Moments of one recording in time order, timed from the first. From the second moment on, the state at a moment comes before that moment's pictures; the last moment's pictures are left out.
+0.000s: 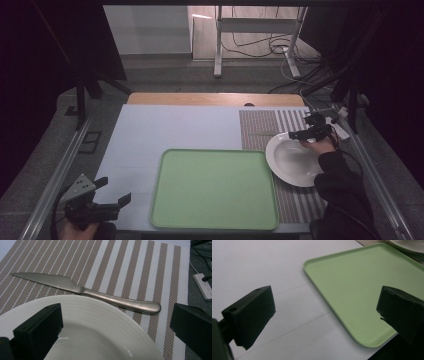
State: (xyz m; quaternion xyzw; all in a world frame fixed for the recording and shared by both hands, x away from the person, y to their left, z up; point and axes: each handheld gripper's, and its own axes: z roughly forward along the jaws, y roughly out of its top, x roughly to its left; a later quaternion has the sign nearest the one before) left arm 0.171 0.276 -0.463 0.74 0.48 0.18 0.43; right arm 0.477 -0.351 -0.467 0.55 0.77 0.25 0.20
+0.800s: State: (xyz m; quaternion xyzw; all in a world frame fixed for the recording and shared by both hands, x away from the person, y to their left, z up) left arm 0.172 0.276 -0.463 0.74 0.48 0.18 0.43; right arm 0.518 -0.369 -0.466 0.55 0.78 0.24 0.19
